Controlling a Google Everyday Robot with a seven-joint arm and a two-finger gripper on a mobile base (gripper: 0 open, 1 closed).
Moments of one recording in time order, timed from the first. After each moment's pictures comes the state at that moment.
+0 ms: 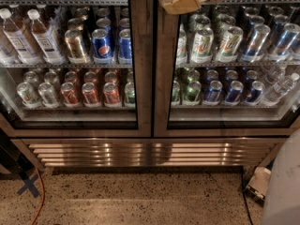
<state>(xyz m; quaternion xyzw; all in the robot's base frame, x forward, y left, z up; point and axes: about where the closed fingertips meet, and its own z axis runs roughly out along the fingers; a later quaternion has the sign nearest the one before) 0.635 -0.053 1.042 -0.66 0.57 0.23 0.44</state>
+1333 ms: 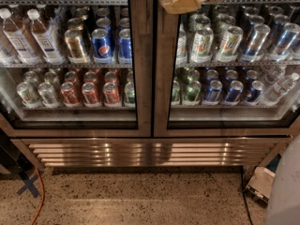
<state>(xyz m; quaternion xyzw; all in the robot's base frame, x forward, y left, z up) 0.635 -0.049 1.043 -0.66 0.56 0.22 0.45</state>
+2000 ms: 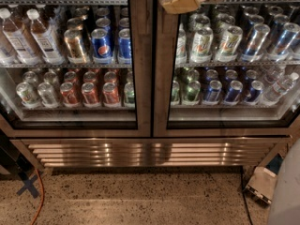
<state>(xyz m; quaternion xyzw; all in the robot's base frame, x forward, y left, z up) 0.635 -0.051 1.043 -0.66 0.57 0.22 0.45</state>
